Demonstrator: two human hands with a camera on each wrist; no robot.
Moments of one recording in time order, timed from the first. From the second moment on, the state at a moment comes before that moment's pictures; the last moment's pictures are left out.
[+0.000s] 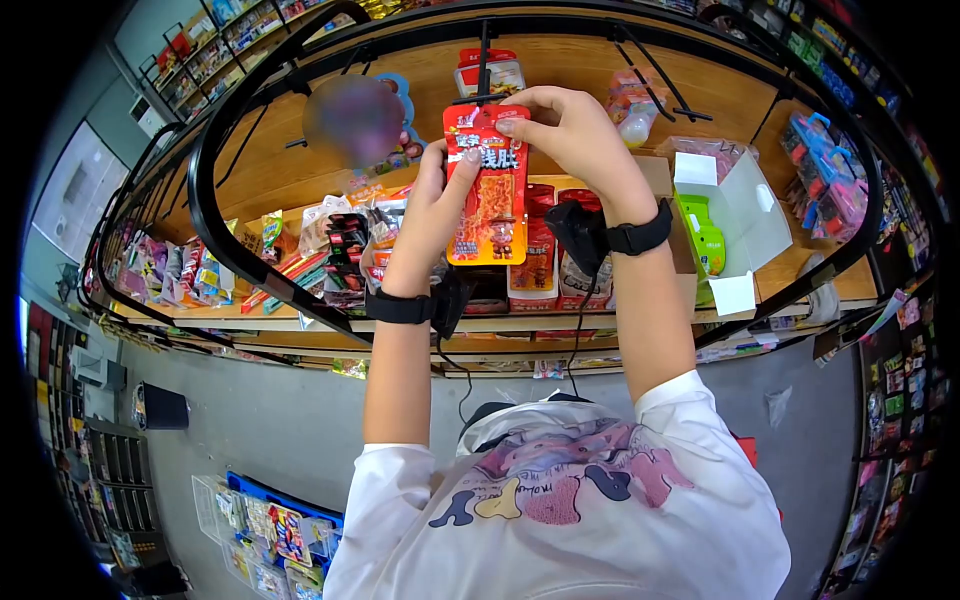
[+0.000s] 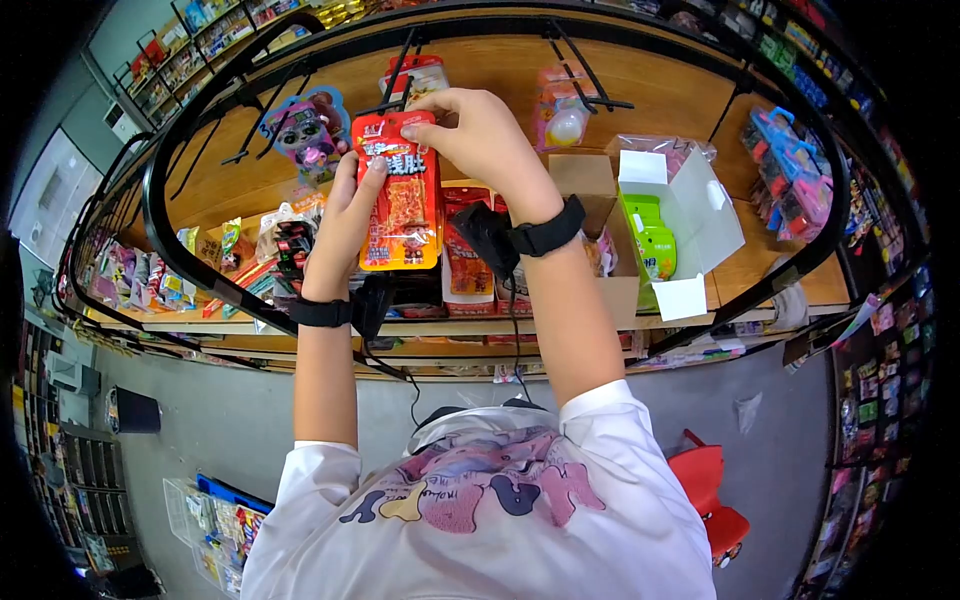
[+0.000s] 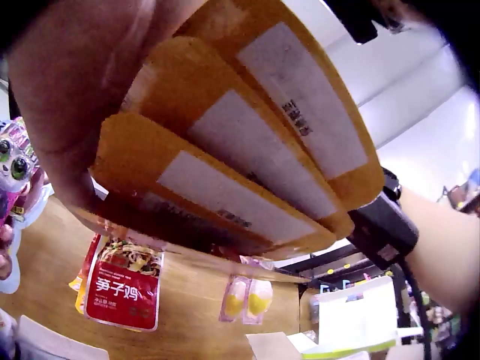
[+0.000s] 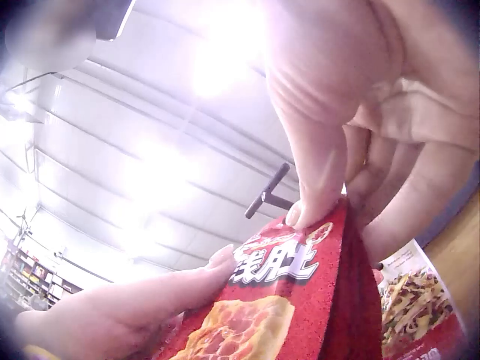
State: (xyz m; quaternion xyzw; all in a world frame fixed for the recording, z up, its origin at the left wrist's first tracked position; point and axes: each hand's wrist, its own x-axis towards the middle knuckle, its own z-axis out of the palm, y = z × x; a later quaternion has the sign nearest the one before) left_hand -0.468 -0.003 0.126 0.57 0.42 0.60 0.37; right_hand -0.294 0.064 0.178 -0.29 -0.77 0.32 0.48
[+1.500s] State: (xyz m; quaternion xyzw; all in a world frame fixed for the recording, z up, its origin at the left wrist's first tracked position) left_hand -0.454 0.017 0.118 0.50 0.29 0.67 0.47; right_hand -0.315 0.065 0.144 -0.24 -0.65 0.36 0.62
